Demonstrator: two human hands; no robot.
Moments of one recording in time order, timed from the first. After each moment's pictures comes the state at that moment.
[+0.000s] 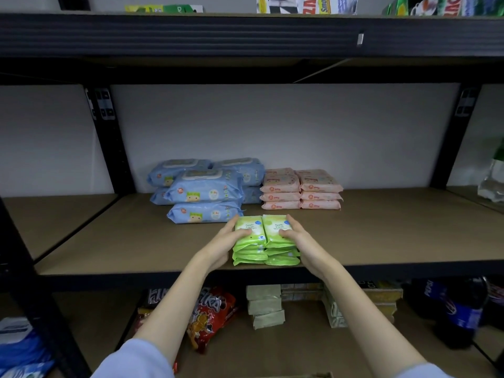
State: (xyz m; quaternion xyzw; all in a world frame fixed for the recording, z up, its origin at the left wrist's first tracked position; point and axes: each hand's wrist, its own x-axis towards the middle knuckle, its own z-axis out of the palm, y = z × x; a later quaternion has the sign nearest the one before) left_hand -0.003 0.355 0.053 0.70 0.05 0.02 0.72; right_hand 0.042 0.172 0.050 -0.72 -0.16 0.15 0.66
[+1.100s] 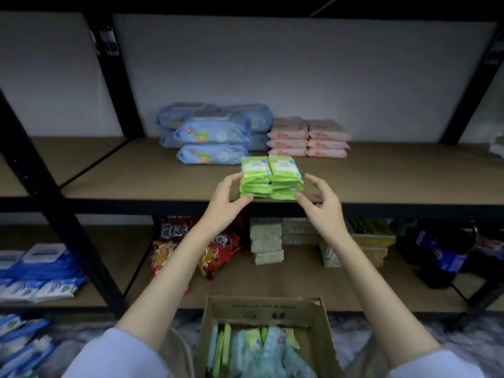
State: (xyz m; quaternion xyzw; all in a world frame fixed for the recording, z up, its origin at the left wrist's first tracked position) left_hand -0.099 0.334 0.028 0.82 0.02 0.18 0.54; right_hand -0.041 0.135 0.024 -0.79 -0.19 -0.11 0.57
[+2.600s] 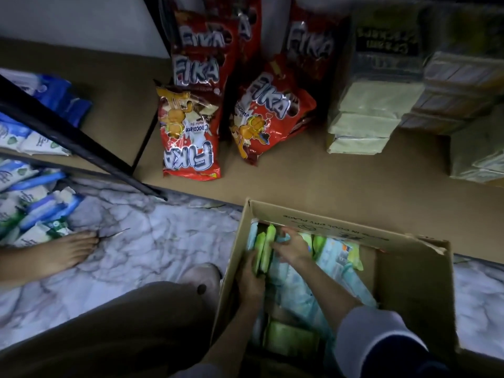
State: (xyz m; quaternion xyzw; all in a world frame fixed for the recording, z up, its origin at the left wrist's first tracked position) left_hand -0.160 0.326 -0.441 0.63 0.51 0.00 0.58; right_hand -0.047 0.277 -0.427 -0.82 0.05 0.42 0.38
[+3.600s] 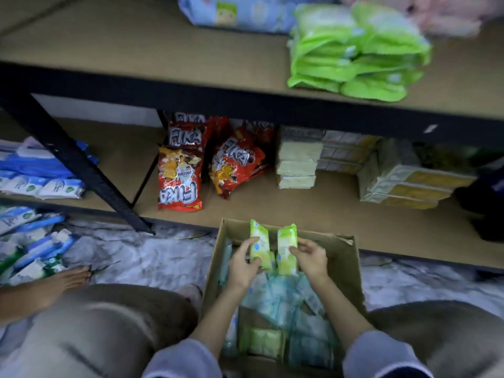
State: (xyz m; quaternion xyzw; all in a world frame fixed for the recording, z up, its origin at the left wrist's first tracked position) left_hand -0.153 0.302 -0.281 0.70 0.32 0.03 0.64; right_hand -0.064 0.171 -0.277 -0.82 0.09 0.19 0.53
